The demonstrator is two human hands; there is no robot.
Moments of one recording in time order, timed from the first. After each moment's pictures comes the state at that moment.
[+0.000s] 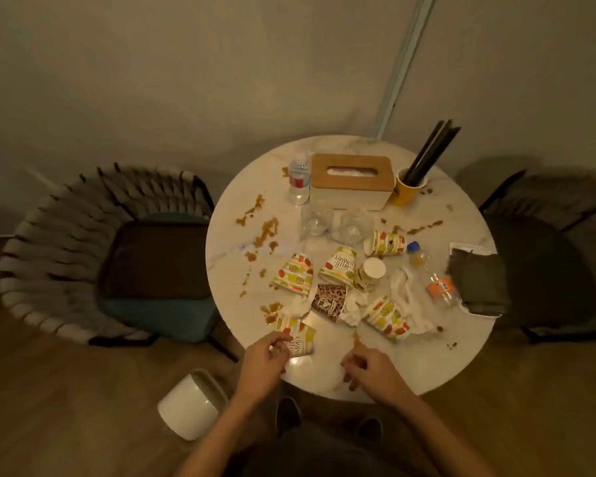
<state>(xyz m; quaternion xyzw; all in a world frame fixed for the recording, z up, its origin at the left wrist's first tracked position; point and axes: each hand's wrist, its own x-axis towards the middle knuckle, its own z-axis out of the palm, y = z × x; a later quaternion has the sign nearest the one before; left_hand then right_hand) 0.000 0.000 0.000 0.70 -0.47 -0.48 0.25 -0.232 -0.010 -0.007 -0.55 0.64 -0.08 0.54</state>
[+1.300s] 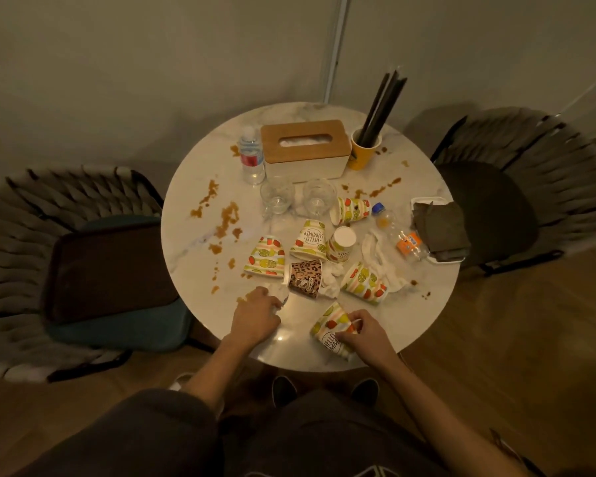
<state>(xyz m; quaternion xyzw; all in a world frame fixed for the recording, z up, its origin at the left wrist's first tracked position) 0.000 -0.087 -0.049 0.61 -0.72 -0.31 -0.08 -0.232 -0.009 -0.031 -0.40 0.75 -0.15 0.49</state>
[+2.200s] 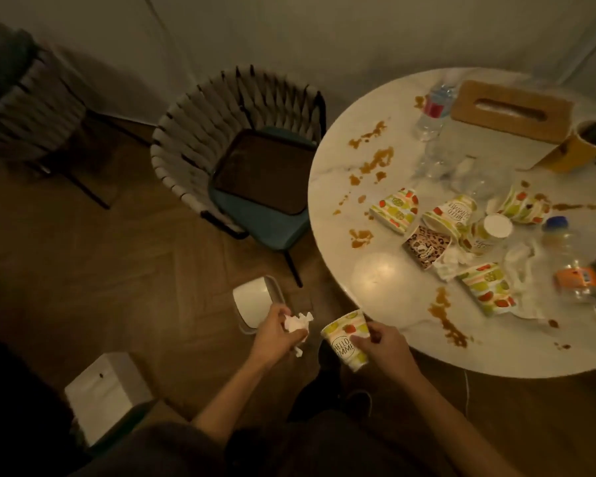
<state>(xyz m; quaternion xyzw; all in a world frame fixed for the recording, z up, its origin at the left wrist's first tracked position) 0.050 0.152 -0.052 0.80 -0.26 -0.47 0.26 -0.168 0.060 -0.060 -0.57 0.56 -0.01 0.60</state>
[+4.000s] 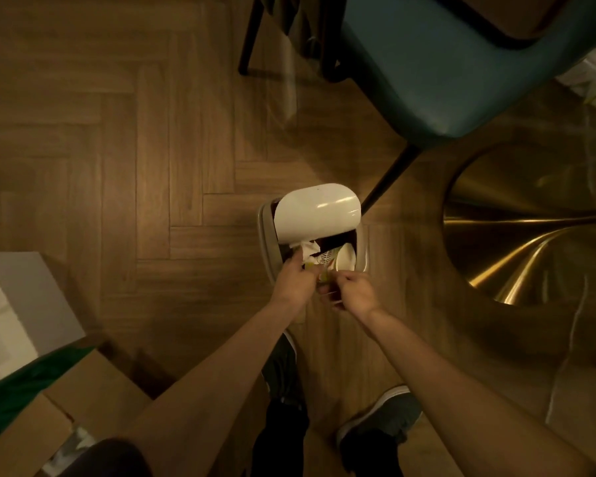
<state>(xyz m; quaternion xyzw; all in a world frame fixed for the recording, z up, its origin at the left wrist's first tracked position) 0.253 0.192 -0.498 0.76 -0.04 -0.56 0.34 0.148 0.129 -0.501 -0.47 0.61 0.13 0.62</state>
